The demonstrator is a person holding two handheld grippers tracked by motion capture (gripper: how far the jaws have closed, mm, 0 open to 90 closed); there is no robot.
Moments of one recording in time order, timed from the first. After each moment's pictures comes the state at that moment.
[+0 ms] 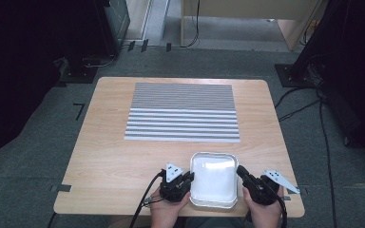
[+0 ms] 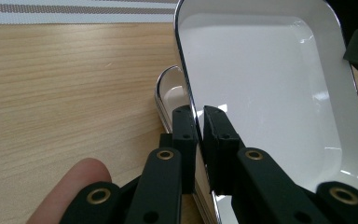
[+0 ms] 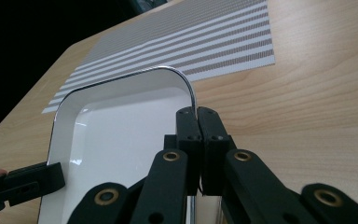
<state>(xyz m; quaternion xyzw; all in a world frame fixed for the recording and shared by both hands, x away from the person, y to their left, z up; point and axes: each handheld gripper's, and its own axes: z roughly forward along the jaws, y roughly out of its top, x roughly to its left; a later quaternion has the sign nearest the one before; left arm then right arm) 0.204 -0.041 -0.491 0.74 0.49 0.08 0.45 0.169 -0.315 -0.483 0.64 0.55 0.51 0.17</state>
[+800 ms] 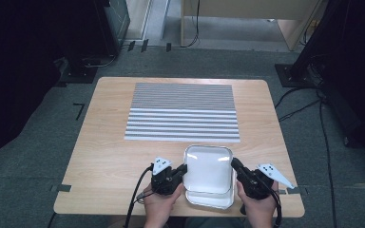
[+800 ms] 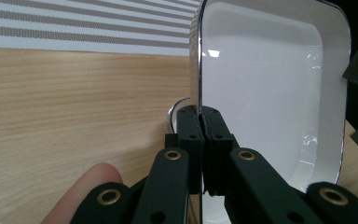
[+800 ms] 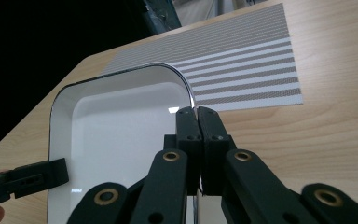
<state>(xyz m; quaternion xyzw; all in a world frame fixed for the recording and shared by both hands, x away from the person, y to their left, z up) 0.218 -0.017 -0.475 0.70 0.52 0.07 0.49 0.182 -0.294 -0.461 0.61 0.56 0.53 0.20</state>
